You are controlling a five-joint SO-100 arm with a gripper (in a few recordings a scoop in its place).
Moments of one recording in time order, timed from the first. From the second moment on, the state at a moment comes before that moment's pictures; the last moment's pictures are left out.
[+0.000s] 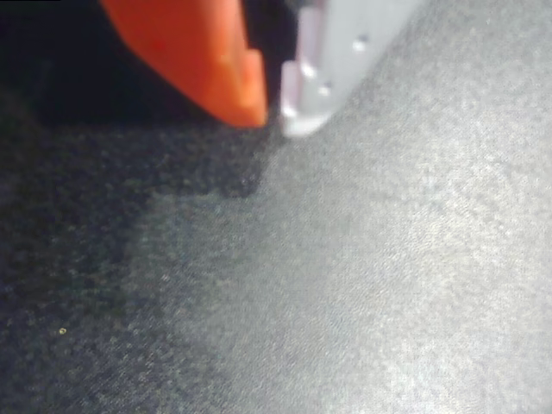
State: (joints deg) arm 1.2 182.9 169.5 76.6 80.4
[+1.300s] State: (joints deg) arm 3.4 182.9 169.5 70.2 80.3
